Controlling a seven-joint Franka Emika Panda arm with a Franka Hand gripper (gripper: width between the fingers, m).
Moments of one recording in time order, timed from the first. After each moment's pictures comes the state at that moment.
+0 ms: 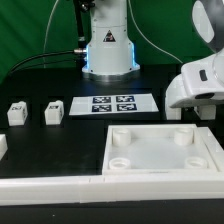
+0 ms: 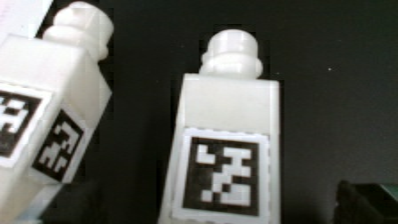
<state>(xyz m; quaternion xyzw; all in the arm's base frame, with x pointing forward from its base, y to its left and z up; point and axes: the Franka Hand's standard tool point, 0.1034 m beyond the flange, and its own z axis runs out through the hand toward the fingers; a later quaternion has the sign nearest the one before) 0.383 0.200 0.009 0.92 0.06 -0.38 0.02</state>
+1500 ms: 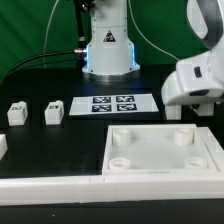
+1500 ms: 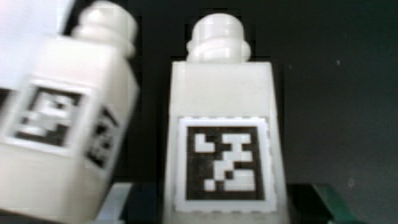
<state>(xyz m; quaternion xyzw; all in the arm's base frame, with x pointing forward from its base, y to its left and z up) 0.396 0.181 0.037 0.92 0.05 -0.38 0.01</state>
